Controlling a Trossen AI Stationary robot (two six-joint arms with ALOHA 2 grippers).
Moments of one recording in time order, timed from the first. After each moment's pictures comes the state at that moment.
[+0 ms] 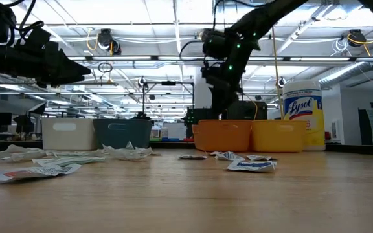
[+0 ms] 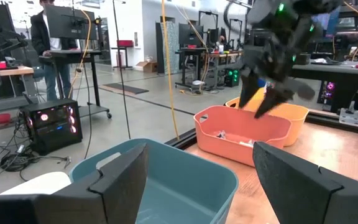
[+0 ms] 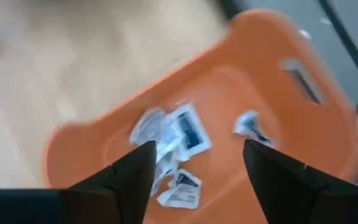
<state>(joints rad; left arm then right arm) 0.47 0.03 0.02 0.05 -0.18 -0.01 -0.54 1.82 1.44 -0.65 0.08 -0.05</state>
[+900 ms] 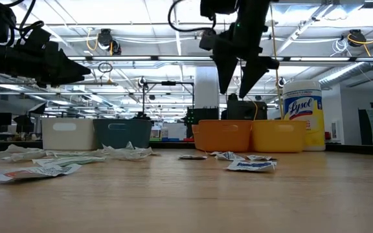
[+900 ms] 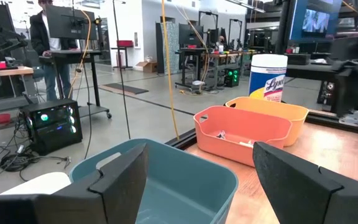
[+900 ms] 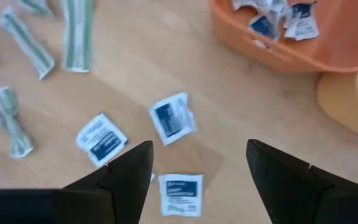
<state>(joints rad) 0.47 0.03 0.02 0.06 -0.18 -0.01 -0.08 1.72 1.44 -1.02 0.23 0.91</state>
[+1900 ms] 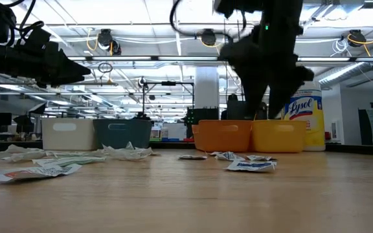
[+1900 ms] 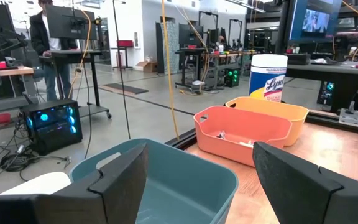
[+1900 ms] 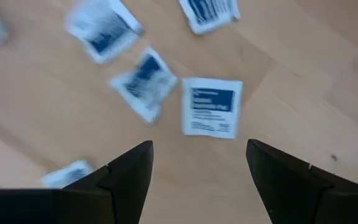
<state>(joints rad) 0.47 0.03 0.02 0.06 -0.18 -0.01 0.17 1.75 1.26 -0.93 0.19 1.11</state>
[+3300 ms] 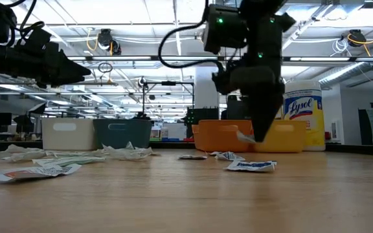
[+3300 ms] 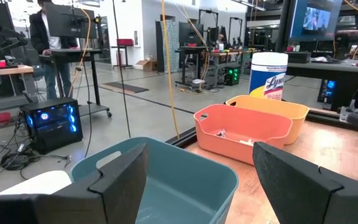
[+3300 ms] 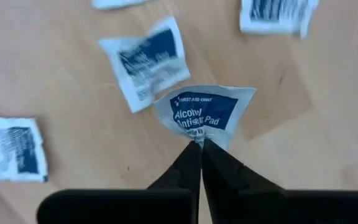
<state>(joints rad) 0.47 0.03 0.02 0.06 -0.18 -0.01 0.04 1.83 1.23 -0.87 0.00 0.56</state>
